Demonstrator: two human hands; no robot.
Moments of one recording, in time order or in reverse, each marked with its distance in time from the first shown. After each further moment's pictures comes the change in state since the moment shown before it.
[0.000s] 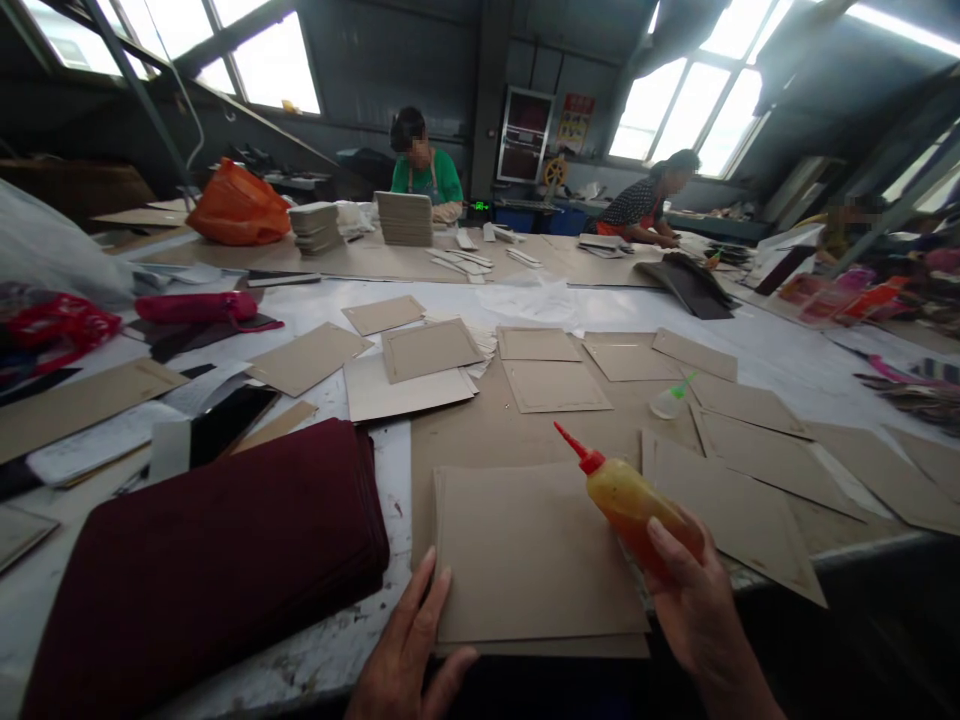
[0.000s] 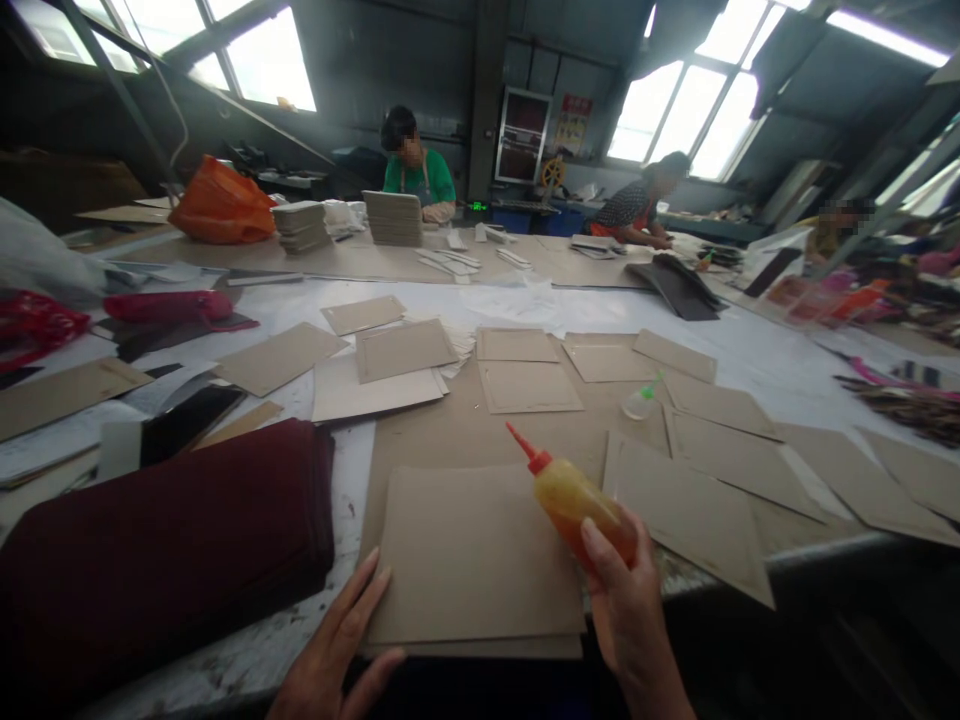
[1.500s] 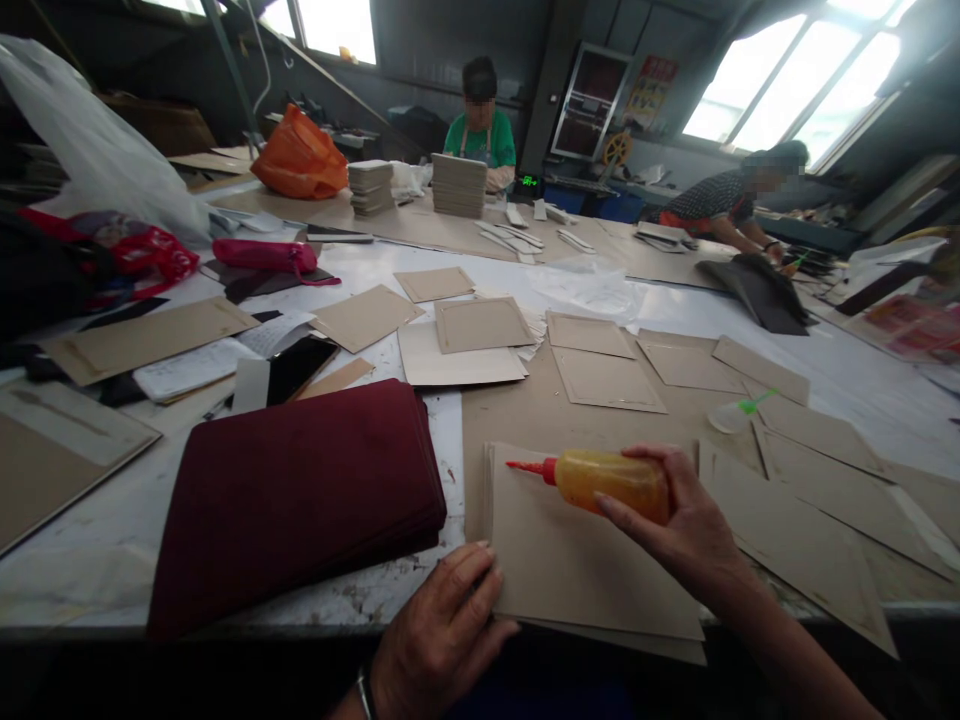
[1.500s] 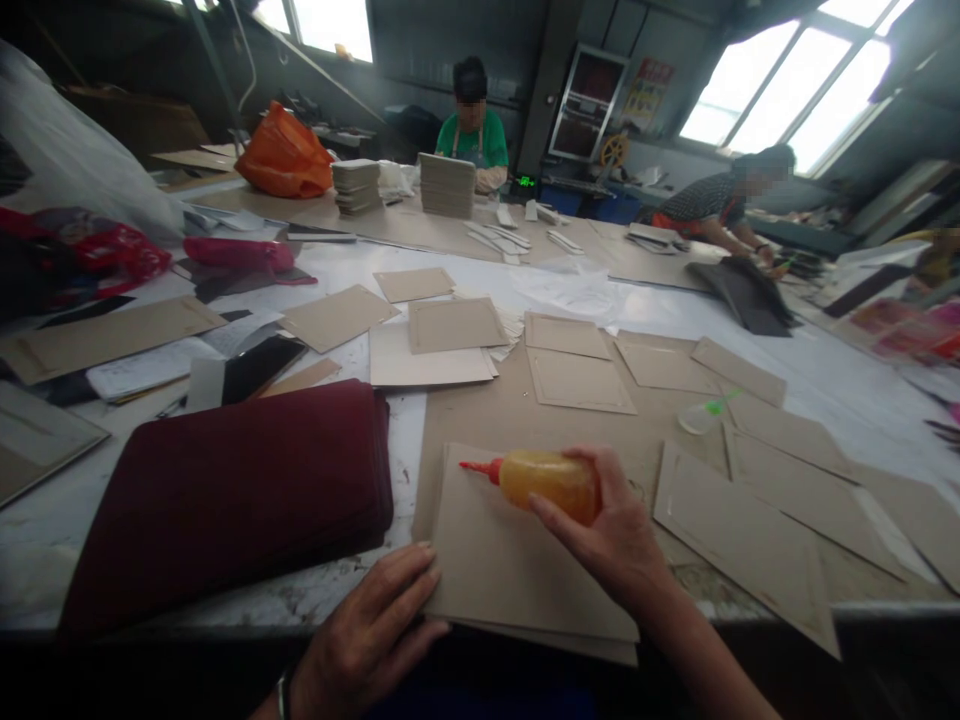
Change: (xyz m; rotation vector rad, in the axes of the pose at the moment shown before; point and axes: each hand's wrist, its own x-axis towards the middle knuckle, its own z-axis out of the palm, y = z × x) left_hand 0.006 -0.015 -0.017 -0.212 0.149 0.196; right_hand 0.001 -0.024 0.078 -1.107 -0.572 -0.457
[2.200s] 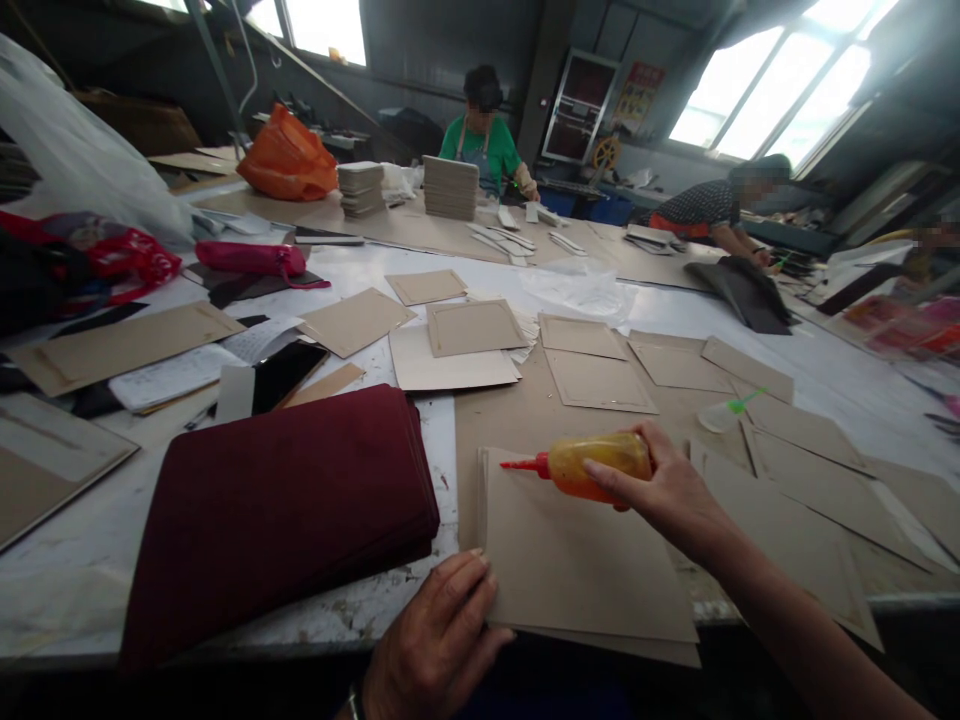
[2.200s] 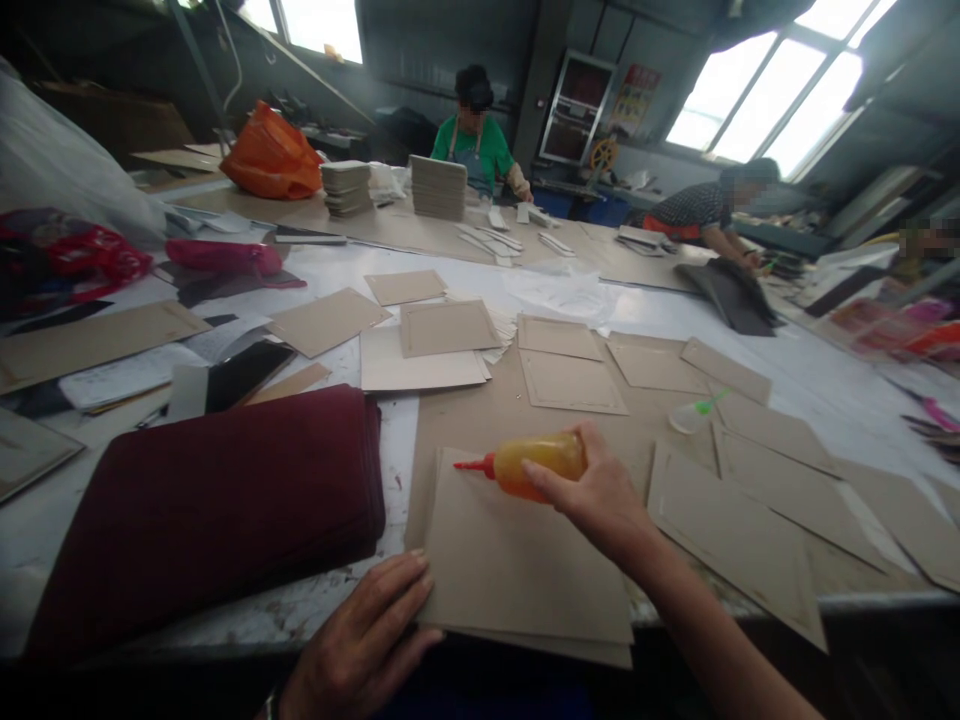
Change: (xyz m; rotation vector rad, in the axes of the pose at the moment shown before) left_hand -0.001 -0.001 0.002 0.023 0.011 0.006; right_hand 0.029 -0.018 -0.008 0.034 -0.124 0.216
